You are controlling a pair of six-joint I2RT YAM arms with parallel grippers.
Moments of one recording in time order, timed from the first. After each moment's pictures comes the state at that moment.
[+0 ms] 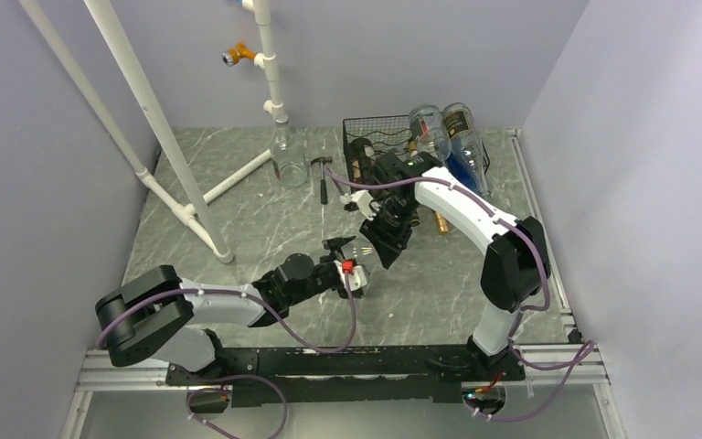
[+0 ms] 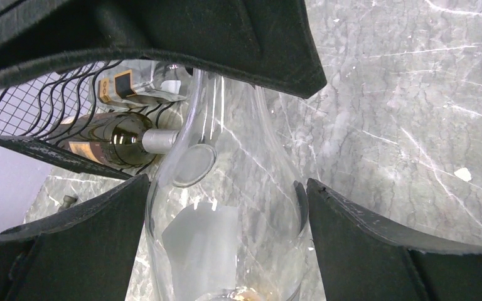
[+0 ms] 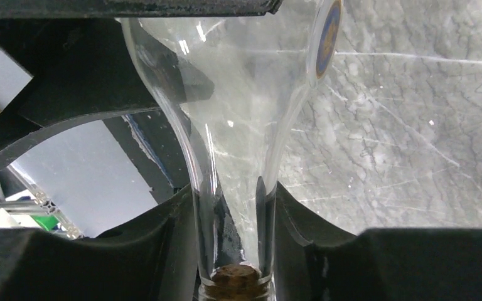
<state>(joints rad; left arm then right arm) -1.03 1.41 0.43 0.84 0.00 0.53 0.60 1.77 1.55 -1.33 -0.45 -0.47</state>
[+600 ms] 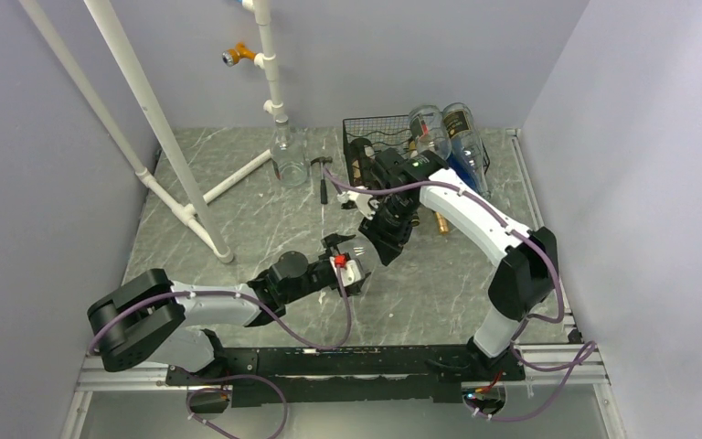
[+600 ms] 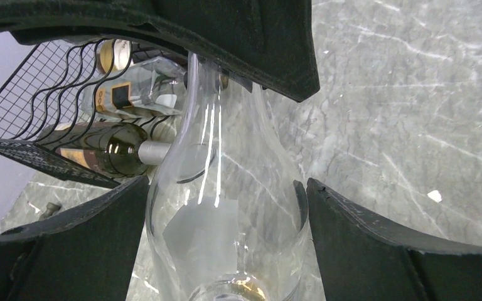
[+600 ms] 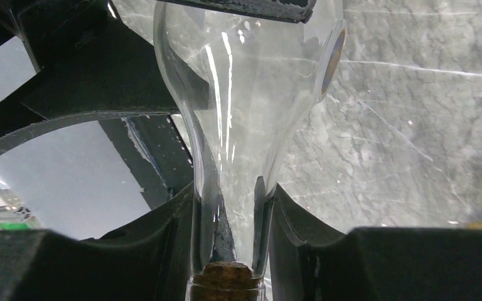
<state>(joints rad) -1.01 1.36 0.42 0.85 0.05 0.45 0.63 1.71 1.58 -1.34 -0.45 -0.48</state>
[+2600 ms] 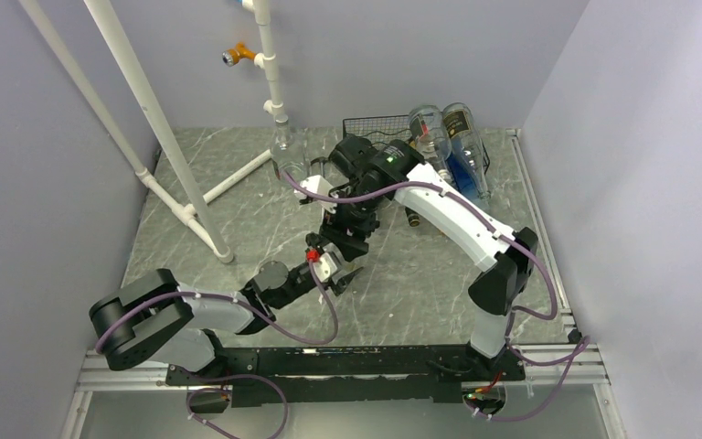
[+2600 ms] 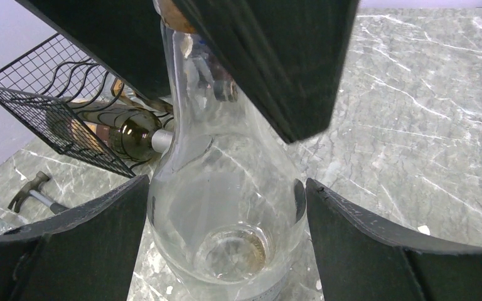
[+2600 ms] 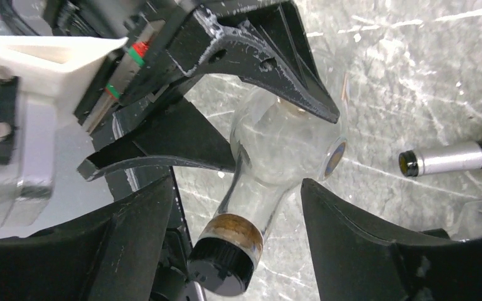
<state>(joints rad) -0.97 1.37 0.28 1.17 0.02 0.25 0.83 1.81 1.94 -1.39 -0.40 -0.49</state>
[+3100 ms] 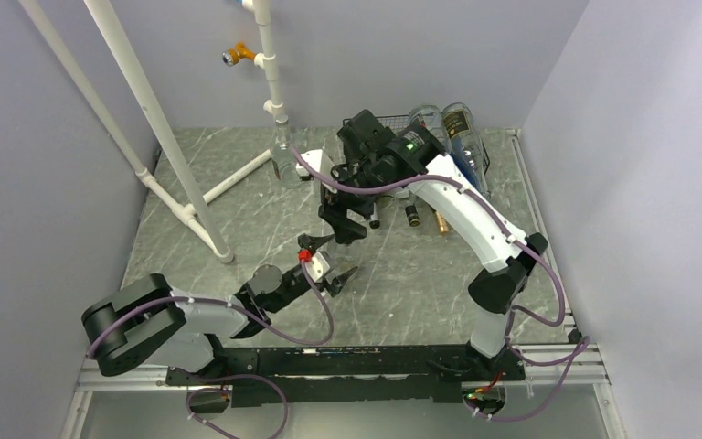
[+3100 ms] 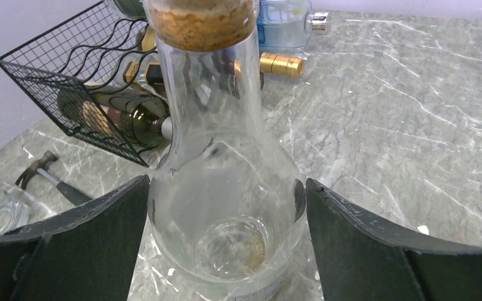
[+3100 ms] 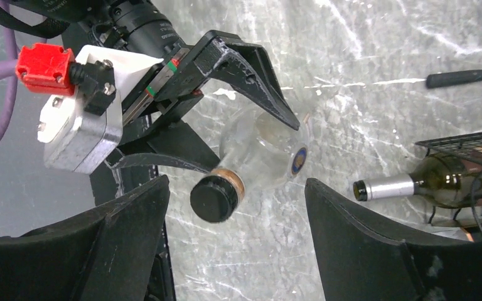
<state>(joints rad) -0.97 1.33 0.23 1.19 -0.03 0.21 0.82 1.82 2.14 -1.39 -0.47 -0.53</state>
